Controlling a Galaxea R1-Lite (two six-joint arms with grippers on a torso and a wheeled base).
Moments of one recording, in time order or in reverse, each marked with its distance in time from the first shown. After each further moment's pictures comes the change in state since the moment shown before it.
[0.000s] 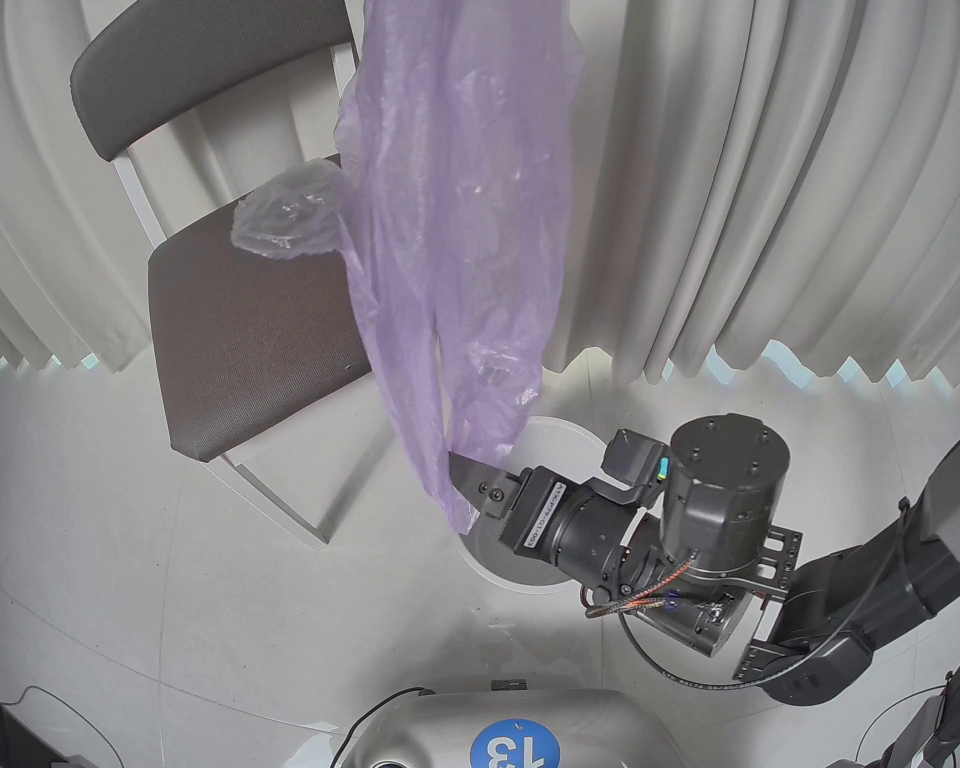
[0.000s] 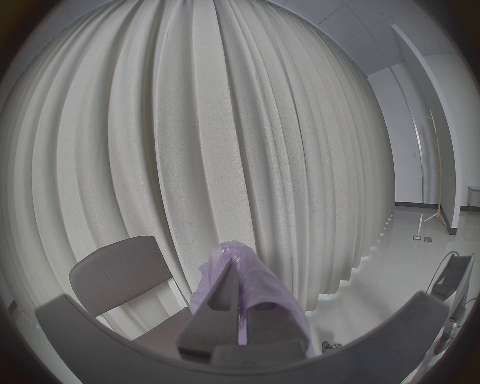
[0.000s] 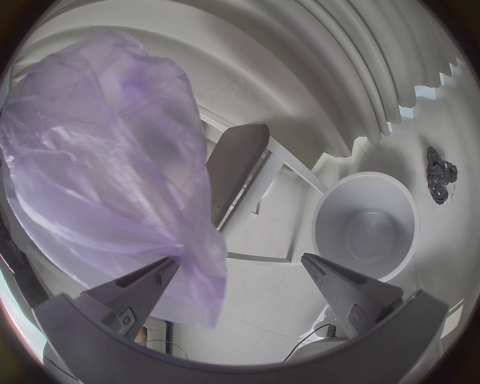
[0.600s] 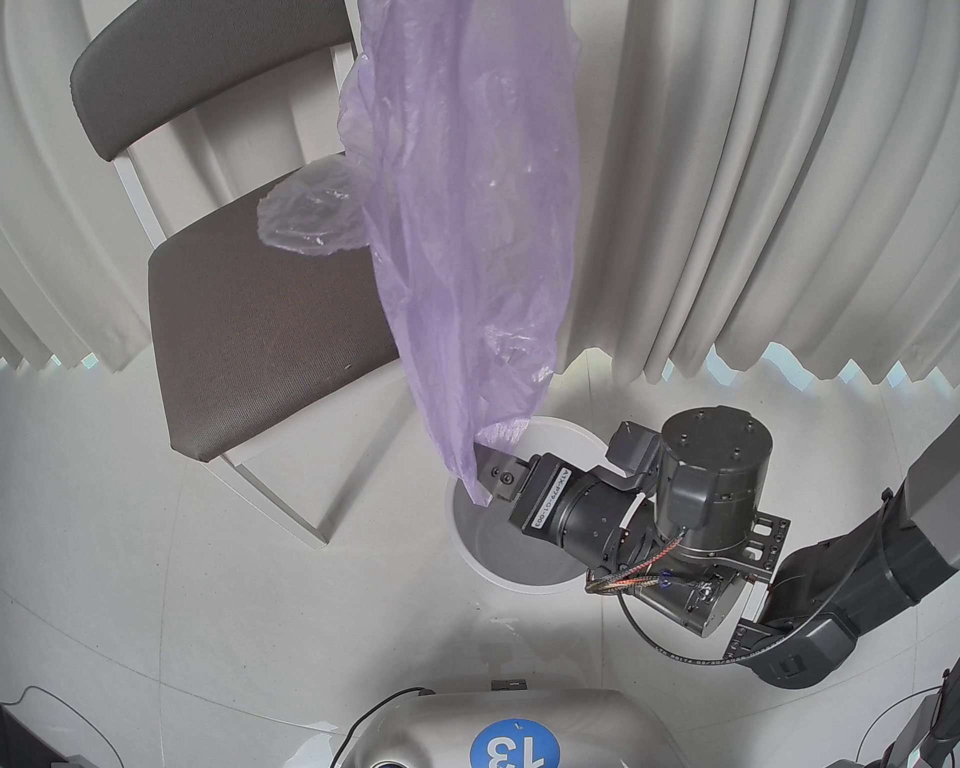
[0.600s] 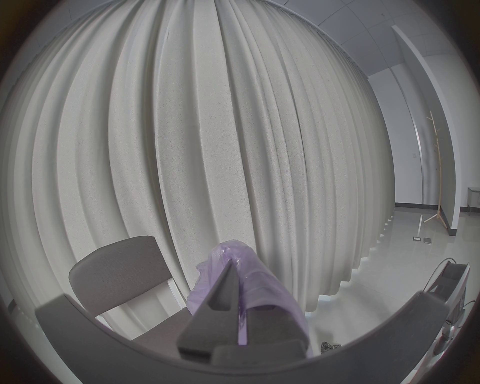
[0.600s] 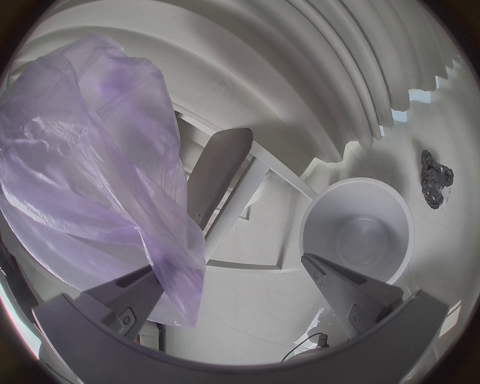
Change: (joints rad) left arm -0.001 -0.001 0.000 -0.001 -0.001 -0.001; right arm -0.049 0.024 -0.018 0.000 -0.003 -0.005
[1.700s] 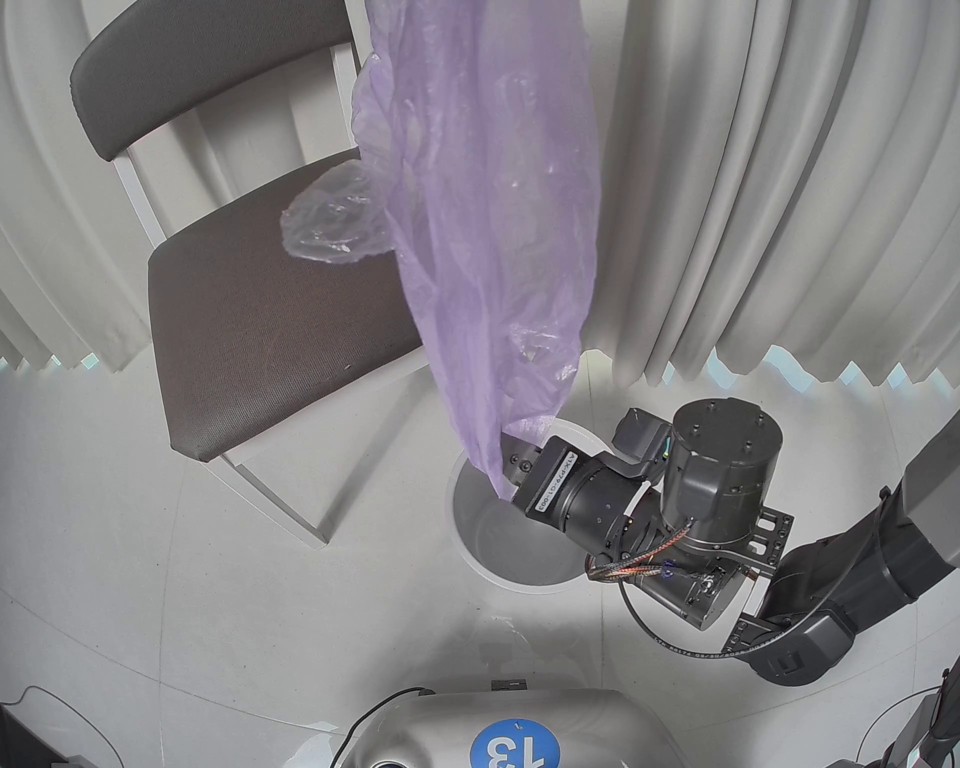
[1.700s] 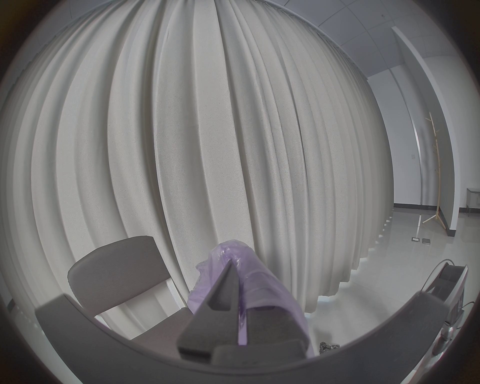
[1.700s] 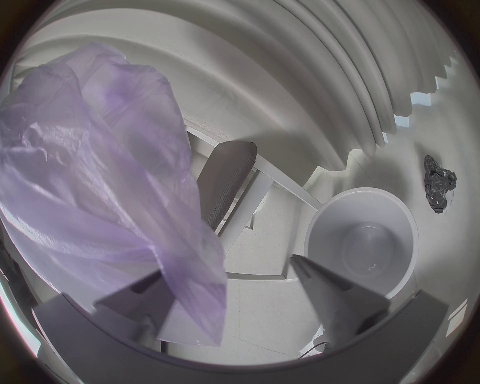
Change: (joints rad) left arm -0.008 0.001 0.000 0.000 0.000 -0.002; right arm -0.004 0.005 -0.001 -0.059 -0.011 -0.002
